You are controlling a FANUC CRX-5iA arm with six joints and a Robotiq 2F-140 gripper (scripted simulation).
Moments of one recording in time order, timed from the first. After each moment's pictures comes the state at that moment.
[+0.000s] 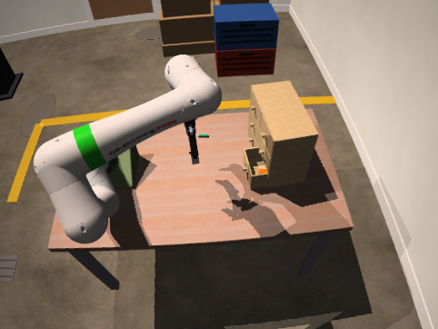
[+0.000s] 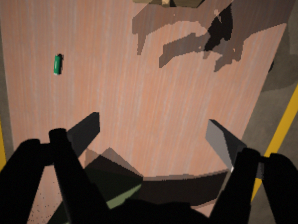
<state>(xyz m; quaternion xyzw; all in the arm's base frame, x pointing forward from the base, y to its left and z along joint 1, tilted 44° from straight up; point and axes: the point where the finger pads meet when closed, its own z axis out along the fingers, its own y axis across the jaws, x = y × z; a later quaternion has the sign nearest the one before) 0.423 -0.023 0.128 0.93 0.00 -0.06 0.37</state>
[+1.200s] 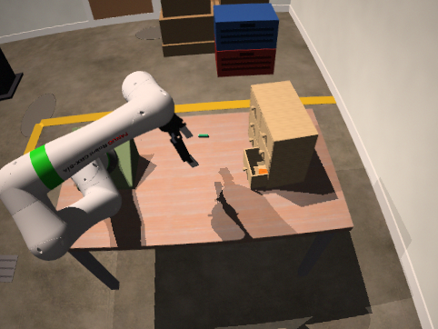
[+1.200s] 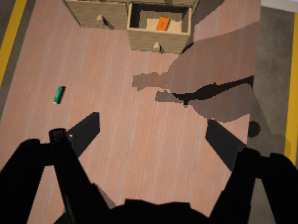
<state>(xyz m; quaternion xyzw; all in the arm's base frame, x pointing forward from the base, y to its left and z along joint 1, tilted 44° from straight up) 0.417 -0.032 0.135 0.92 0.08 0.12 0.36</state>
